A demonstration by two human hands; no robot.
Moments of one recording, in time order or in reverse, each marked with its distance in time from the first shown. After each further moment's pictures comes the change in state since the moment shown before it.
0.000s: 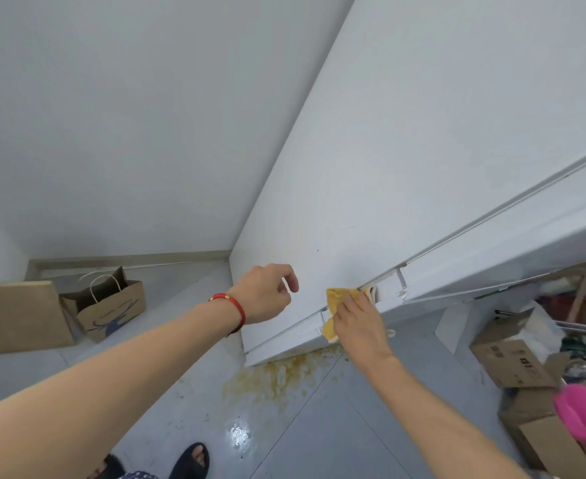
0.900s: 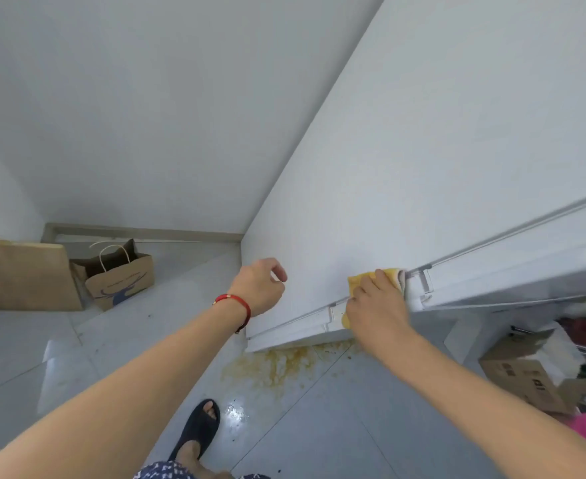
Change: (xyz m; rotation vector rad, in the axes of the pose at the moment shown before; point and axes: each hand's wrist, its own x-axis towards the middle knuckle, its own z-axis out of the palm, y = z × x) left_hand 0.025 -0.039 0.035 -0.235 0.188 -0.292; right_hand 0.015 0.033 -0.026 -0.039 0.016 -0.083
